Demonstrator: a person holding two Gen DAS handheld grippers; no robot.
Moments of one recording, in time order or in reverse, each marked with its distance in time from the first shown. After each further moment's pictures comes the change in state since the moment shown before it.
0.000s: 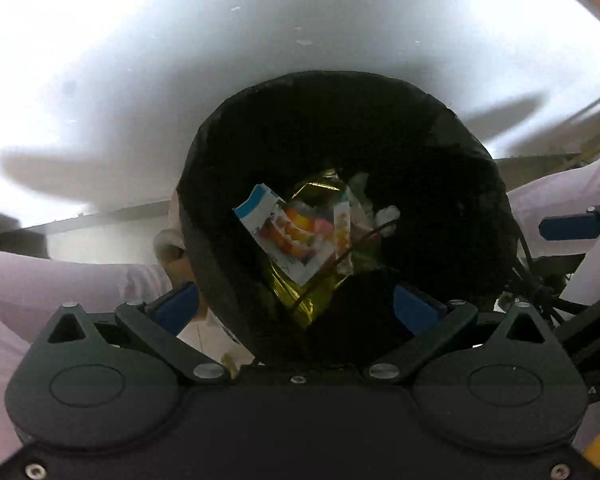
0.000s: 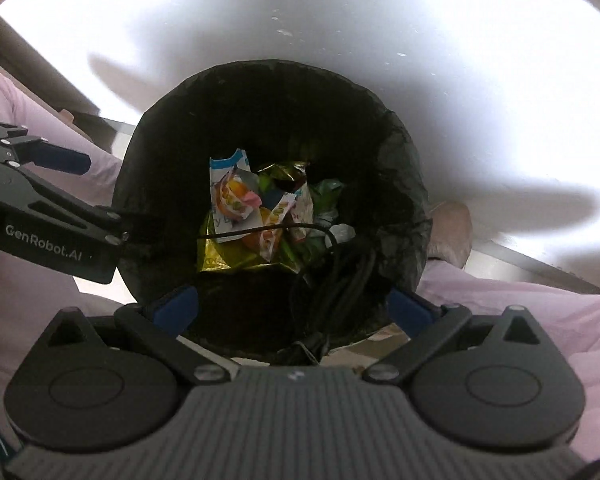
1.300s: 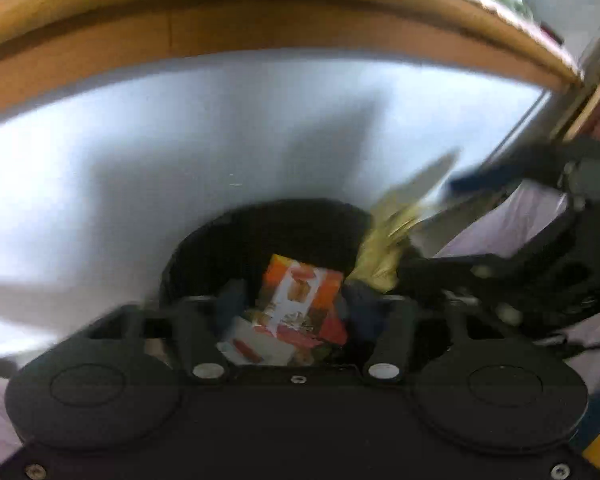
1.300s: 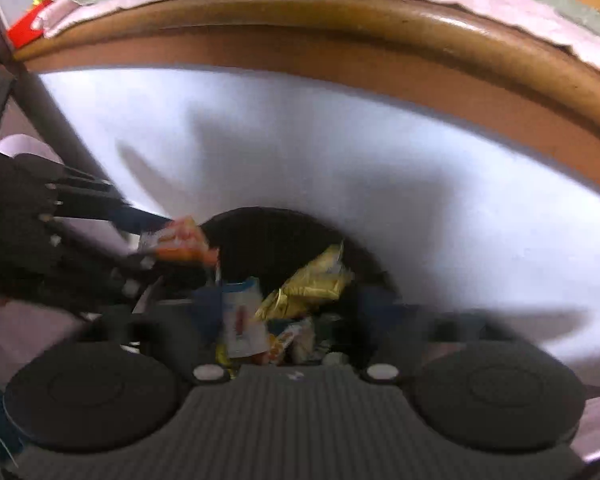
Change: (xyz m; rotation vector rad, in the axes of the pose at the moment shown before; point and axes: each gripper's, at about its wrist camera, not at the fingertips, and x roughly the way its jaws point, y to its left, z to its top) left arm -0.058 0.006 0.024 0.217 -0.297 -0.153; right arm -0.063 0.004 0.045 -0.095 -0.330 -0.005
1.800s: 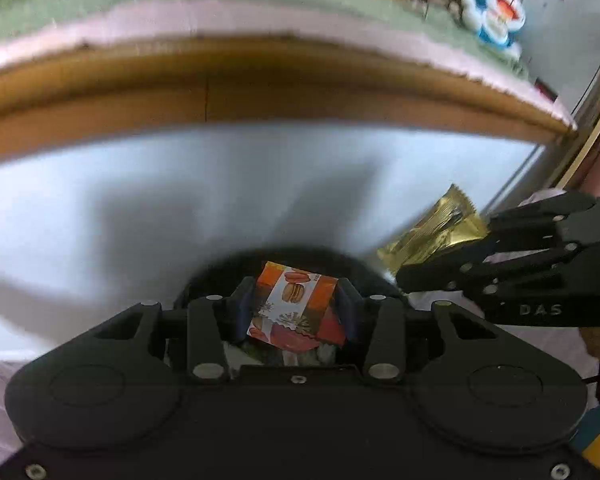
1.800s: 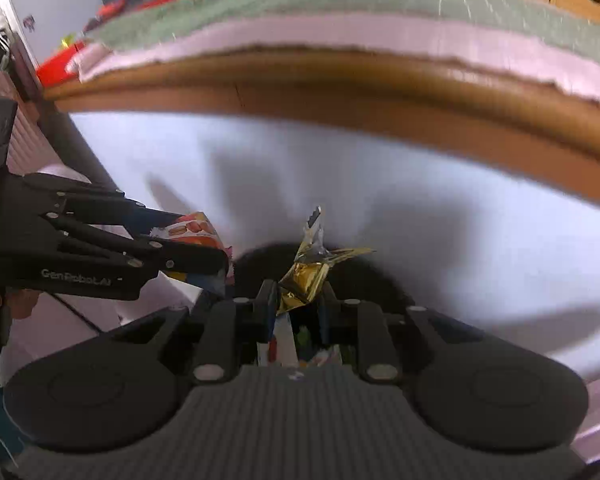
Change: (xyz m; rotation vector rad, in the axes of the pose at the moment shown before) left arm -0.045 0.001 -0.003 -0.079 -0.144 -0.038; right arm -0.026 -0.002 -0.006 0.040 -0.091 0.109
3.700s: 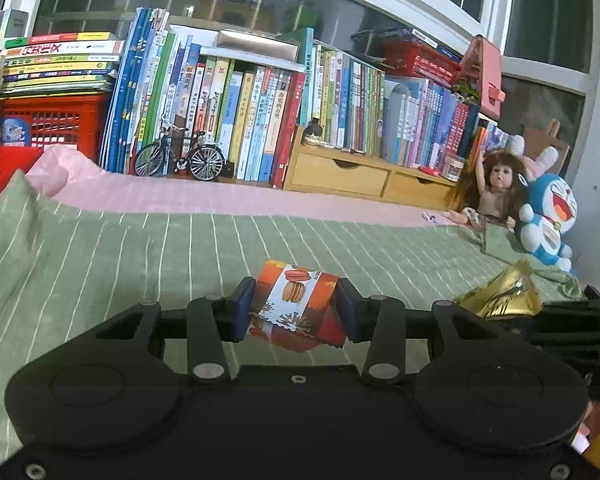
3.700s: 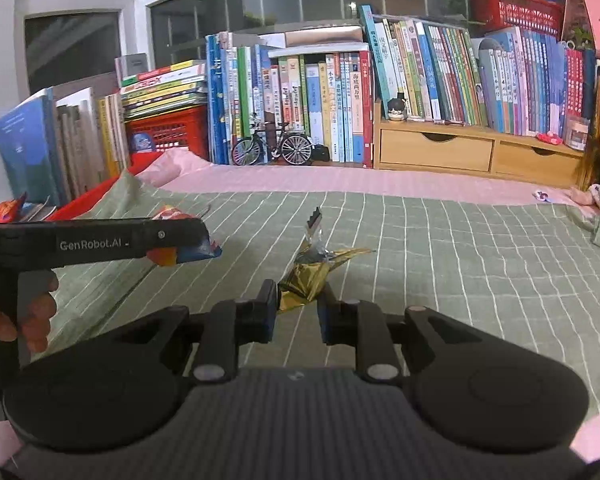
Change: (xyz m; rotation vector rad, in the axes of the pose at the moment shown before) left arm 0.005 0.061 0.283 -0.050 -0.484 0.059; right arm -0.027 -0.070 0.217 0.029 -0.419 -0.208
